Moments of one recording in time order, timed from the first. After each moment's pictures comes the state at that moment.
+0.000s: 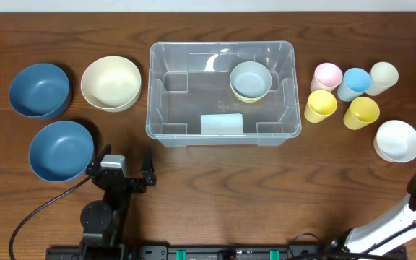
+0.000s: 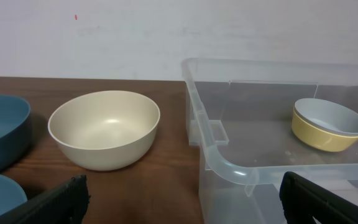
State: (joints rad) left arm -0.08 0.01 0.02 -0.11 0.05 -0.09; right arm -0.69 2.02 1.98 -1.54 0.01 0.26
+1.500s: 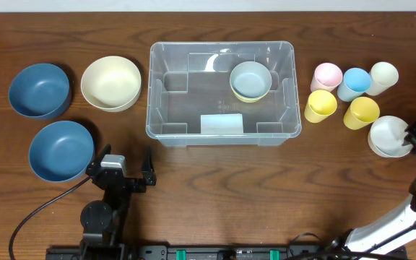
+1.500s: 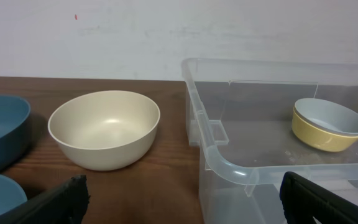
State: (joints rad) left arm -0.08 0.01 0.02 -0.11 0.05 -0.09; right arm -0.71 2.02 1.47 -1.00 -0.03 0.18
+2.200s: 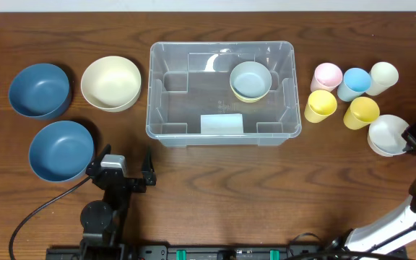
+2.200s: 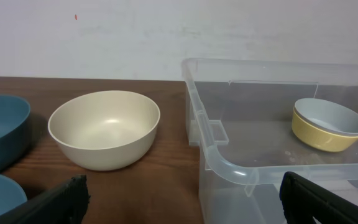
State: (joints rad) left arm -0.08 0.01 0.02 -0.11 0.05 -0.09; right arm -0.72 2.01 1.52 -1.12 -0.02 0.22
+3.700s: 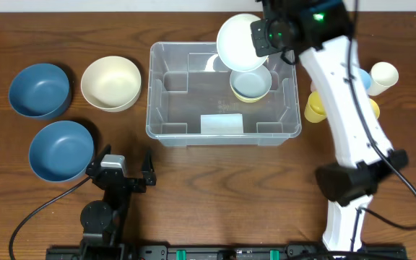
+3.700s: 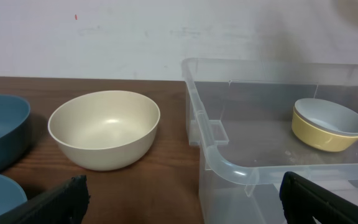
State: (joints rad) left arm -0.08 0.01 0.02 -0.11 0.05 -0.09; right arm 0.40 2.10 2.44 -1.37 0.16 0.14
